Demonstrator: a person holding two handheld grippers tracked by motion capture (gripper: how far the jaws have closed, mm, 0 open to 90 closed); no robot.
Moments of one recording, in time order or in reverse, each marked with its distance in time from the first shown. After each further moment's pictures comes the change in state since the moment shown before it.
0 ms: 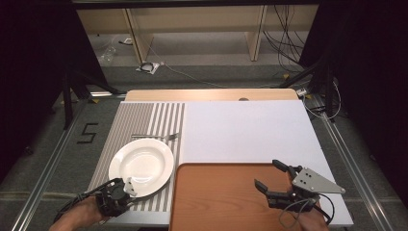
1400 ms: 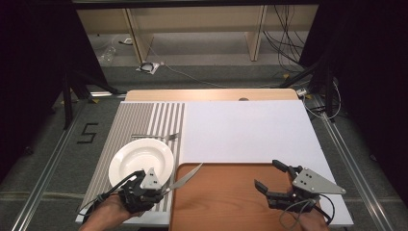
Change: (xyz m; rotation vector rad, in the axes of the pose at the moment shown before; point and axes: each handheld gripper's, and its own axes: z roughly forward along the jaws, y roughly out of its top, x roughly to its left) left arm -0.044 0.067 -0.046 -0.359 -0.023 -0.029; right arm 0.001 0.001 -0.001 -0.002 0.003 -0.004
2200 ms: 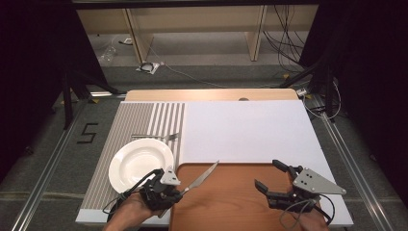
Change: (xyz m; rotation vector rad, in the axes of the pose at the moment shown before) left arm -0.019 0.032 0.028 -0.028 -0.087 -0.065; right arm 0.000 0.000 0.000 -0.005 -0.003 -0.002
